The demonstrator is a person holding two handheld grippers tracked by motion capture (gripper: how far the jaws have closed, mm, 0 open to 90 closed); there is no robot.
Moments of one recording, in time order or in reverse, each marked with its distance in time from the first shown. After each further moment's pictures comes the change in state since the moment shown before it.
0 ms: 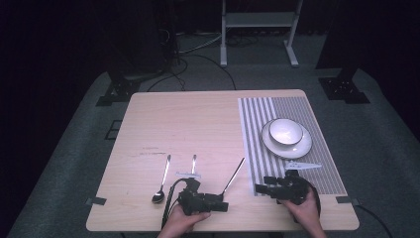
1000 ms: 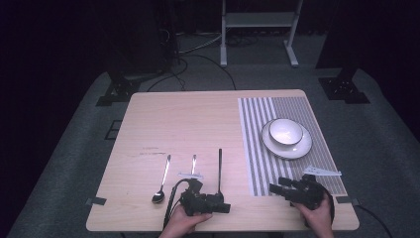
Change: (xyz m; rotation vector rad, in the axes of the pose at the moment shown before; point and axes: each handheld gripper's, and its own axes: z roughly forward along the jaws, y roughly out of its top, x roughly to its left) left arm -0.003 0.000 0.005 0.017 -0.004 0.015; right arm -0.021 -0.022 -0.033 -0.110 -0.067 0.043
